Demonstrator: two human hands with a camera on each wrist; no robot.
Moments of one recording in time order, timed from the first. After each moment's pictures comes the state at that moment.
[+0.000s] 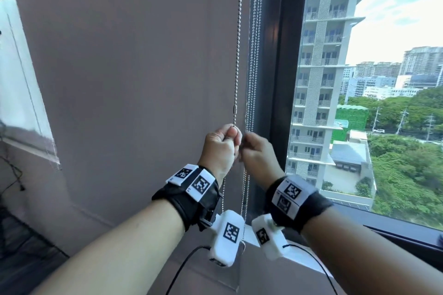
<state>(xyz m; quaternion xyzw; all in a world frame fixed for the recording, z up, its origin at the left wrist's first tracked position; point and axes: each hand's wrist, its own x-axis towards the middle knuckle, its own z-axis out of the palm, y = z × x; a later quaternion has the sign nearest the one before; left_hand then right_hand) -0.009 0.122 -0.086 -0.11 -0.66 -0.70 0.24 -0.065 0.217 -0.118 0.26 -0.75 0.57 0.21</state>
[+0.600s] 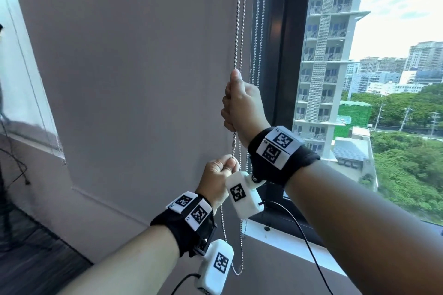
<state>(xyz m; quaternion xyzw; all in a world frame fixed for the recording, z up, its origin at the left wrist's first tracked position) 0.002 0.106 -0.150 -0.11 -0.70 -0.68 0.19 -0.026 0.173 -0.019 0.25 -0.59 0.76 0.09</state>
